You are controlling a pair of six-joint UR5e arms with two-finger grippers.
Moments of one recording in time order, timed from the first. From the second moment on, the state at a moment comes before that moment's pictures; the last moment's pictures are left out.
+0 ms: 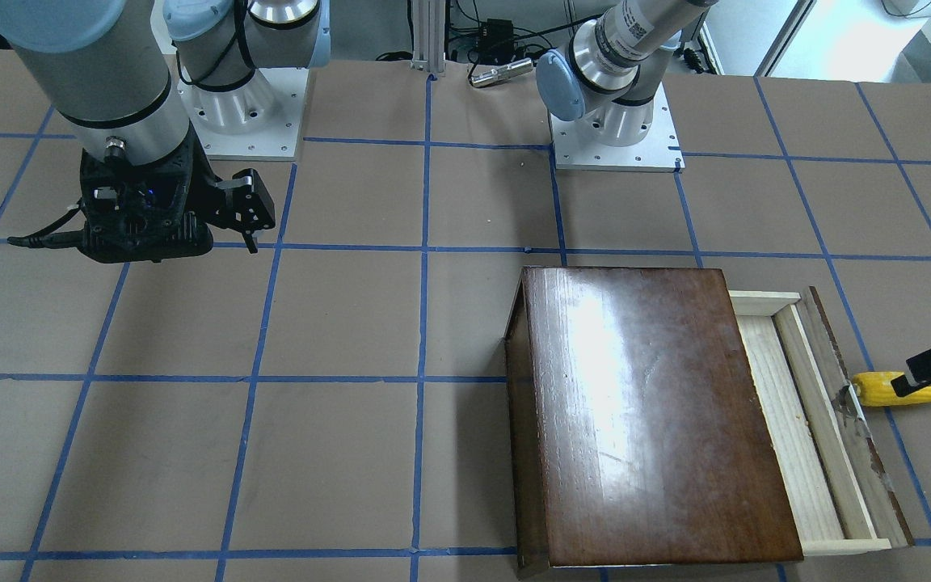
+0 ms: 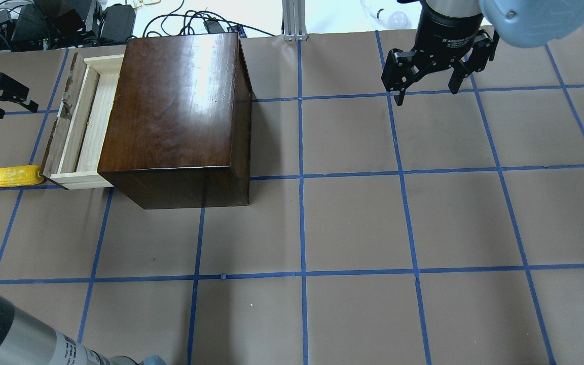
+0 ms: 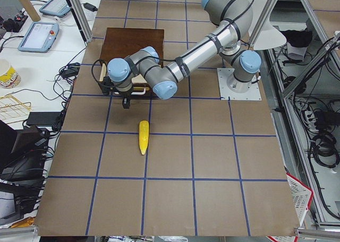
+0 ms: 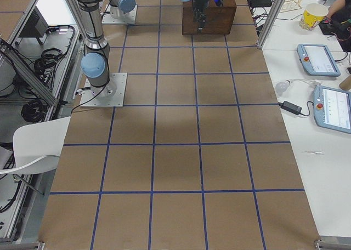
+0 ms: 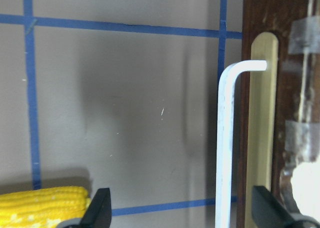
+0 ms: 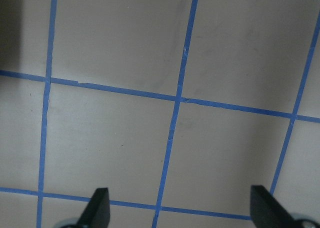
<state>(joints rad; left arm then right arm) -0.96 -2.03 -1.31 -1.41 1.44 0.63 1.64 -1.41 1.41 -1.52 -1.62 -0.10</state>
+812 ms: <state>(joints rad) -0.91 -1.97 -1.31 -1.42 1.61 0.82 1.64 -1.41 1.41 -1.52 -1.62 -0.10</state>
